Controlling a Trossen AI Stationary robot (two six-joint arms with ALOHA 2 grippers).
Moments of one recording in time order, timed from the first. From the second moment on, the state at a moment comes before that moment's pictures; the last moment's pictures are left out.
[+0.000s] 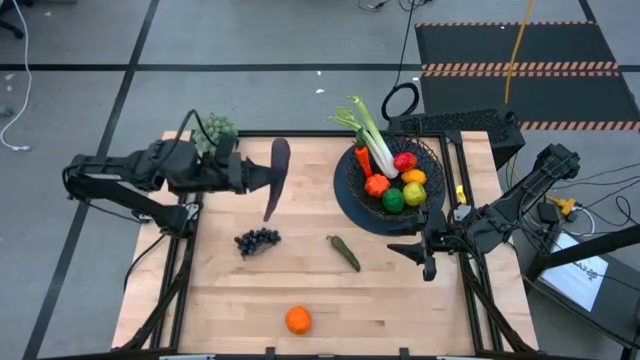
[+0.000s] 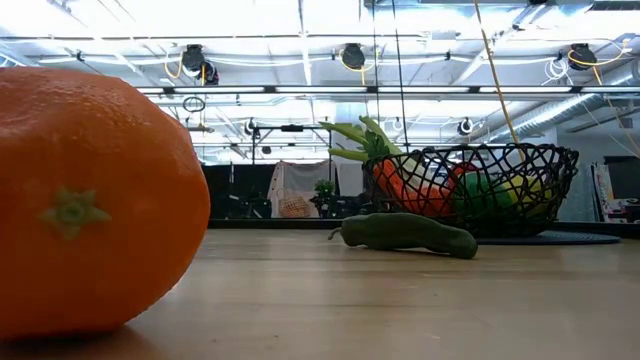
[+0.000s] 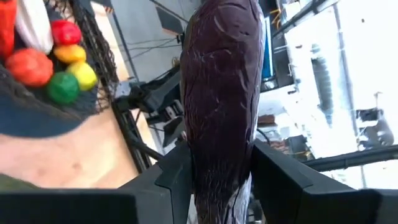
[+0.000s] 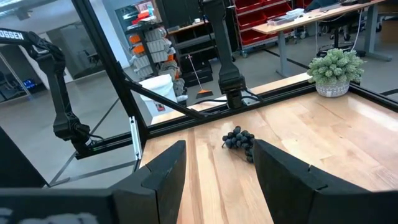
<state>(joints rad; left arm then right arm) -0.15 1.11 1.40 -0.39 -0.27 -1.29 0.68 0.89 0.67 0.07 0.71 0.41</state>
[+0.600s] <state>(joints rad) -0.11 1.11 1.40 -0.41 -0.21 -1.27 0.68 0.89 0.67 0.07 0.71 0.41</state>
